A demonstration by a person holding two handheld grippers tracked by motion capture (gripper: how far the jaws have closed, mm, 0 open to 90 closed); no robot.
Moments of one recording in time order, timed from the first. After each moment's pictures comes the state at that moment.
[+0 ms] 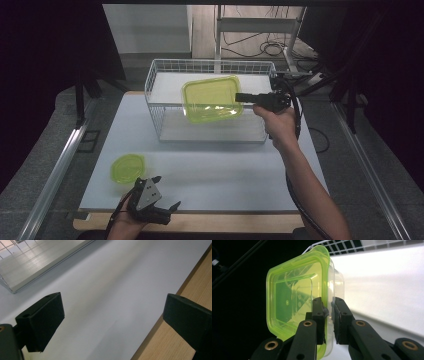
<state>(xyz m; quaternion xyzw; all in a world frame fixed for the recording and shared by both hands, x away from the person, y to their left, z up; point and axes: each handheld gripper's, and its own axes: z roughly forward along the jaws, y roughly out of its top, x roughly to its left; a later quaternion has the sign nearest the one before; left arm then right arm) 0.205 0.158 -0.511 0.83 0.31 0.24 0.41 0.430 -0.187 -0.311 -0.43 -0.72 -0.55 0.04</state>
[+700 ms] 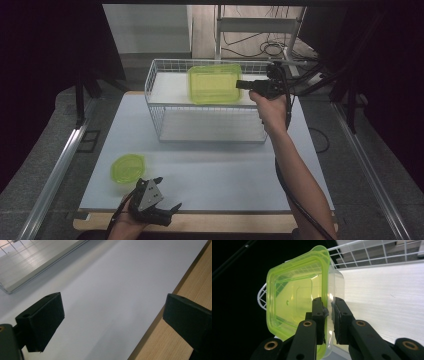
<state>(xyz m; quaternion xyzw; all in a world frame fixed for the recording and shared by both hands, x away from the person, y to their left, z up) 0.204 0.155 -0.512 0.83 0.30 0.23 0.40 0.471 -0.178 -0.312 -0.49 -0.69 -0.53 -0.01</state>
